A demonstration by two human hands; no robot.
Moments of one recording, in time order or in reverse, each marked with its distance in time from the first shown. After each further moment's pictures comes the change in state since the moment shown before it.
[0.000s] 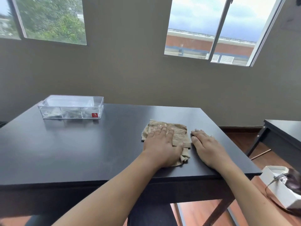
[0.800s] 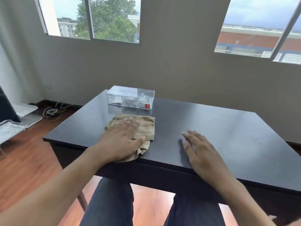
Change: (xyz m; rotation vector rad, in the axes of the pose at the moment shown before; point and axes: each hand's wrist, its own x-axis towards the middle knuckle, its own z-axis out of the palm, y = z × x) left_hand -0.160 -0.206 -0.051 0.078 0.032 -0.369; right_hand -0.062 -0.155 0.053 0.181 -0.050 -0.384
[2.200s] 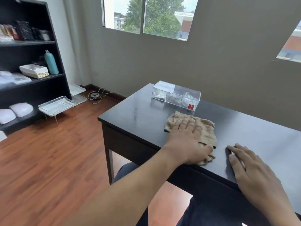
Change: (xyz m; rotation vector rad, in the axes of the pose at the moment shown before) left_hand 0.017 0.068 0.016 -0.072 0.046 0.008; right_hand -0.003 -0.011 0.001 -0.144 -0.031 0.082
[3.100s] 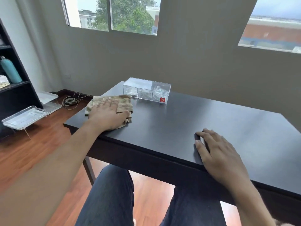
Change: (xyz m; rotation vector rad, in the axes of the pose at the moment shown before) left_hand 0.014 -0.150 -0.043 0.149 0.015 -0.421; right_hand 0.002 0.010 0.003 -0.050 -0.020 -0.020
